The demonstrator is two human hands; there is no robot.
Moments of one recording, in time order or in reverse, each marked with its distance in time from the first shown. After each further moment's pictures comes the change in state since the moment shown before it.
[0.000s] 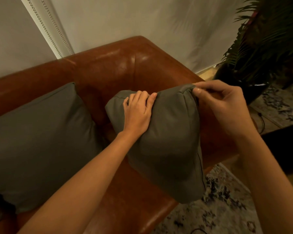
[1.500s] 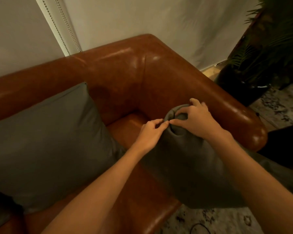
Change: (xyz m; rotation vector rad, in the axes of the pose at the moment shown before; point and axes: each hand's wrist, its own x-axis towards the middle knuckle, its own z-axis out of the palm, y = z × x) left_hand -0.024 -0.025 -0.016 -0.445 -0.570 -0.518; right_hand 0.027 0.013 0.093 -0.871 -0.464 0.351
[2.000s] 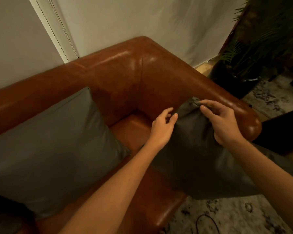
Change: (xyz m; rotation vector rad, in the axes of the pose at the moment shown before) left_hand -0.009 0.025 0.010 -0.021 0.015 0.118; right_hand -0.042 0.030 0.008 1.231 0.414 0.017
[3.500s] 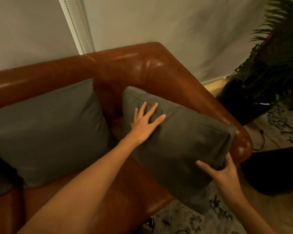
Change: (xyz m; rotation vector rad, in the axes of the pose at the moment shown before) left_hand 0.001 -0.005 -0.002 0.150 0.135 -0.031; right_hand -0.067 0.038 -0.094 -0.065 -0.135 0.149
